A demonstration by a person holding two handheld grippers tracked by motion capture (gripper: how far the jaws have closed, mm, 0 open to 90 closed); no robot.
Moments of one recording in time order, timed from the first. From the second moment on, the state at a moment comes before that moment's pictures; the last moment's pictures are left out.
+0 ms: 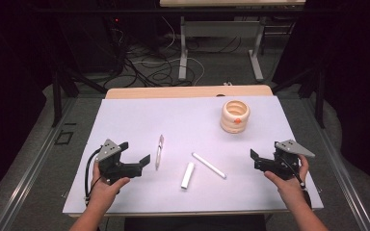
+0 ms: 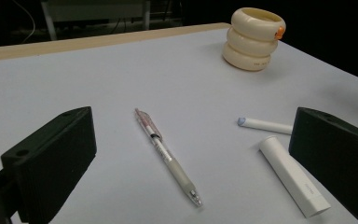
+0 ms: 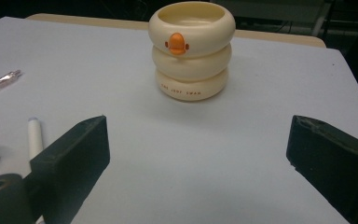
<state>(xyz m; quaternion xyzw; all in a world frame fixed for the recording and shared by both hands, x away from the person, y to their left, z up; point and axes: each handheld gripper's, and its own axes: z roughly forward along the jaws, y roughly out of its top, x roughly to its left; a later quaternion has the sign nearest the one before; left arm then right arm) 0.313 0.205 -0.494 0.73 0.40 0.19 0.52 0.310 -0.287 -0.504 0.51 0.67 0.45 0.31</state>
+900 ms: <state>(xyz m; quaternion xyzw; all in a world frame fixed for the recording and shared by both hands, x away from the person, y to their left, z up) 0.311 0.207 -0.493 0.72 0.42 0.19 0.52 0.327 -0.266 -0.488 0.47 0.71 0.44 0.29</state>
